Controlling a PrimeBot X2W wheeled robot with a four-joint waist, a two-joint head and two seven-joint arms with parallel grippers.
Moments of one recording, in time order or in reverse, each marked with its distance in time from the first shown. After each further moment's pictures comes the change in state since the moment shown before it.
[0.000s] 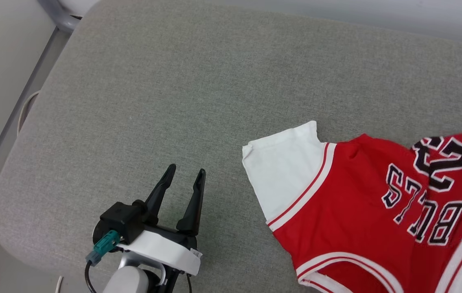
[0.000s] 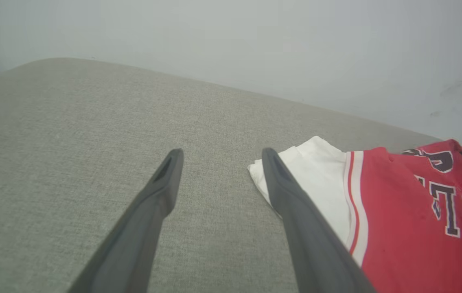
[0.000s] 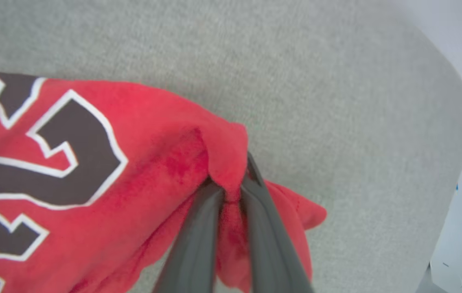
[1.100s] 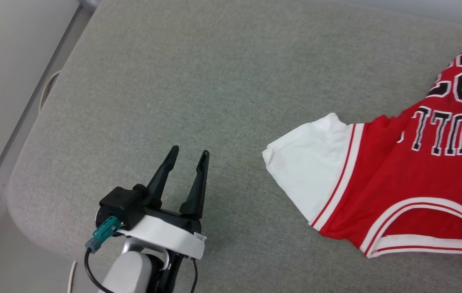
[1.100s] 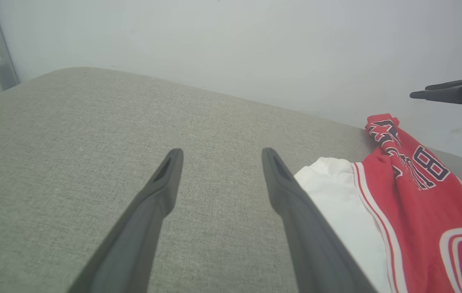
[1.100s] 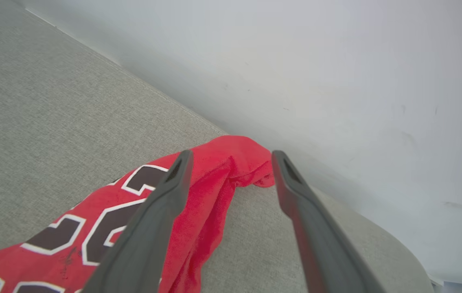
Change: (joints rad) left arm -0.065 -0.036 0.002 -0.006 -0.011 0.000 0.000; right arm -0.542 -0.045 0.238 0.479 -0.051 0.000 -0.550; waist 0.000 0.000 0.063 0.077
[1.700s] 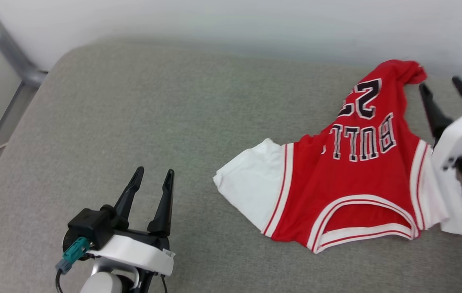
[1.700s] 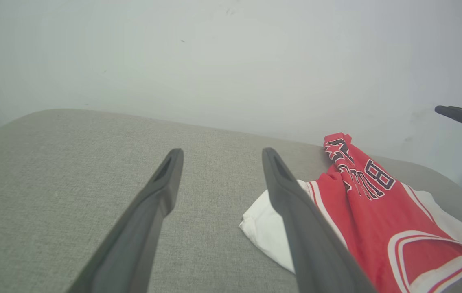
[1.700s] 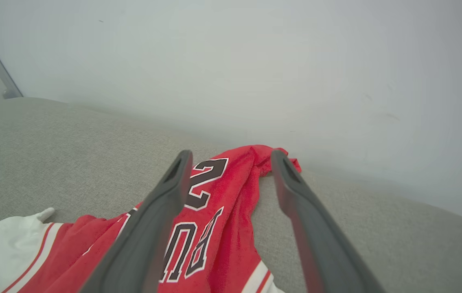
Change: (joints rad) left arm 0.096 0.060 0.091 -0.021 0.016 0.000 0.000; right arm 0.359 0.157 -0.086 -0.157 0.252 0.000 -0.406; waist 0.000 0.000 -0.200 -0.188
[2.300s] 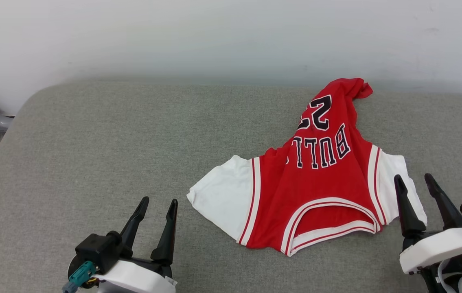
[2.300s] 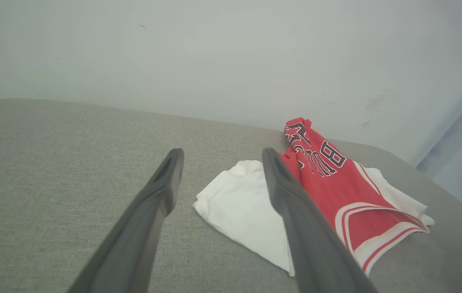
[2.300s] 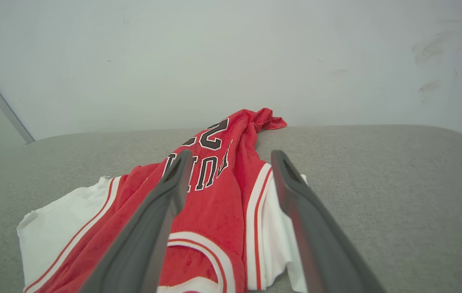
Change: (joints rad) left arm 0.098 0.018 -0.022 0.005 -0.020 0.000 0.000; right arm 0.587 0.237 -0.225 -0.447 -0.060 0.000 -0.134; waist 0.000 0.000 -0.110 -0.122
